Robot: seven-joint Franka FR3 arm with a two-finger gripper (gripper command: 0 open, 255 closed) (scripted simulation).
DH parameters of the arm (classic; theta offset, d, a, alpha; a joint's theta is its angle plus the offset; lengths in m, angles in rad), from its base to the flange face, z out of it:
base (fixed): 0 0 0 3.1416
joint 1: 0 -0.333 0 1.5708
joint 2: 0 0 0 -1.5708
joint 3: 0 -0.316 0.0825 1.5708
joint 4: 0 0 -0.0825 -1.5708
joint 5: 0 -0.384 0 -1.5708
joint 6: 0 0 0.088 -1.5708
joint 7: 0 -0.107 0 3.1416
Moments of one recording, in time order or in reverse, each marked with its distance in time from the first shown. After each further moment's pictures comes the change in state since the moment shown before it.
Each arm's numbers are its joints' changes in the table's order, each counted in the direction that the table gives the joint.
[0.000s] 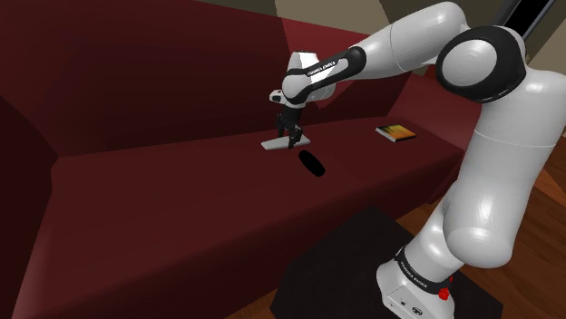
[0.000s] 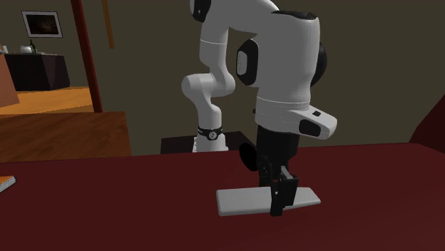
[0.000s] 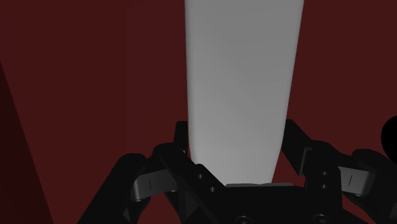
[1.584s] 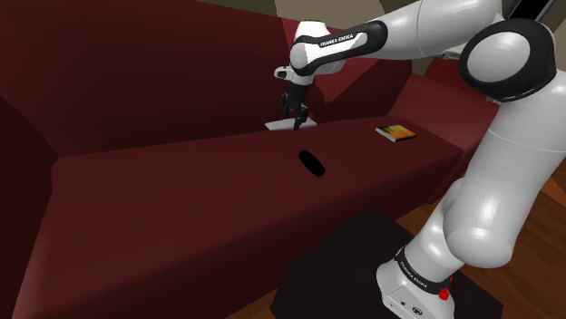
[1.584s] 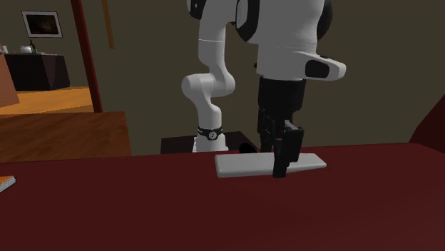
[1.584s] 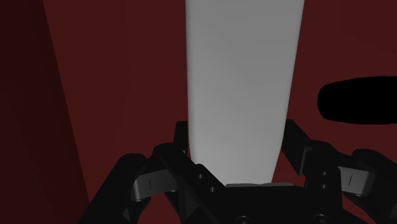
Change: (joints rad) arm -0.006 -0.100 0.009 -0.092 0.030 -0.189 -0.015
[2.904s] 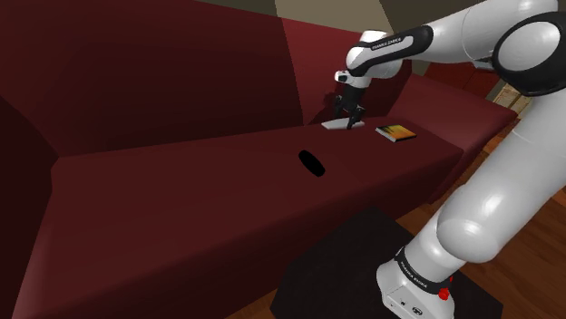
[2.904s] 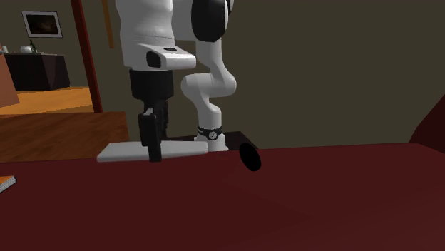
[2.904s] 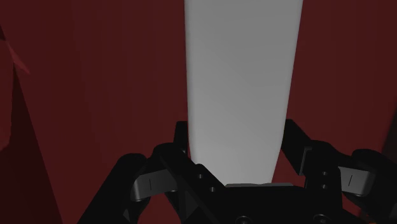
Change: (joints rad) arm 0.202 -0.169 0.184 0.183 0.055 0.026 0.362
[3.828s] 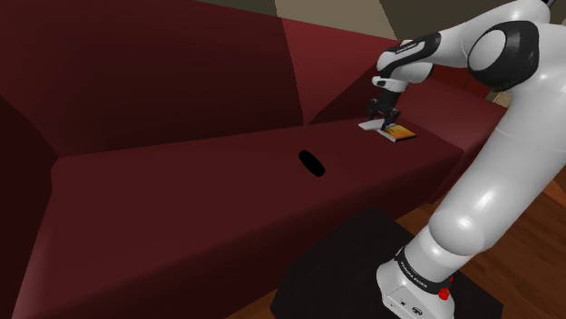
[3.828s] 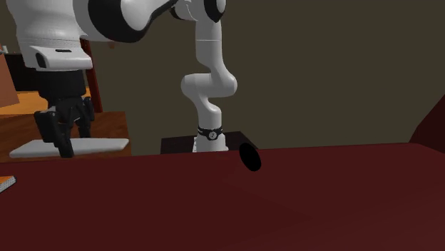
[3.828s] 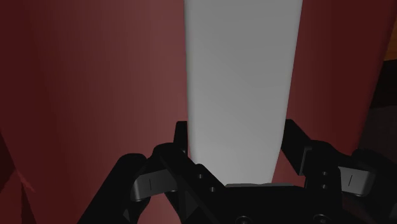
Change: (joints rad) arm 0.190 0.122 0.158 -0.123 -0.069 -0.012 0.377
